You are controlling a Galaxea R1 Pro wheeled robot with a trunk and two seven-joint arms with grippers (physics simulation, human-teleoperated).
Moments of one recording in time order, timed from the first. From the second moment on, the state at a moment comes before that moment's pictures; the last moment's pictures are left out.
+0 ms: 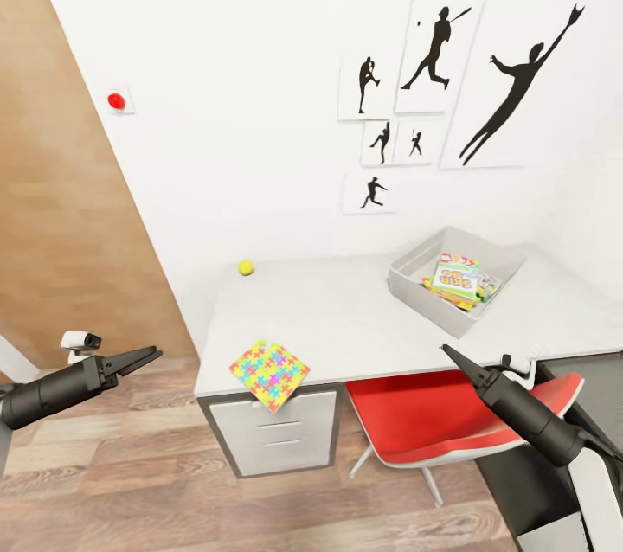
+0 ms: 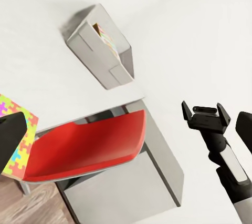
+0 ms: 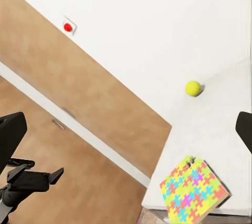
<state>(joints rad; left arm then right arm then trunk) -0.44 0.28 0.53 -1.33 0.07 1.01 -1.57 -0.21 -0.09 -0.44 -1.56 -0.66 0.70 0.99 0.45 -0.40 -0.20</state>
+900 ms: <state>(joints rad) -0.44 0.28 0.51 -1.32 0.06 1.02 -1.57 -0.21 -0.09 -0.44 -1.56 -0.66 0.70 0.99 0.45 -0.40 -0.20</state>
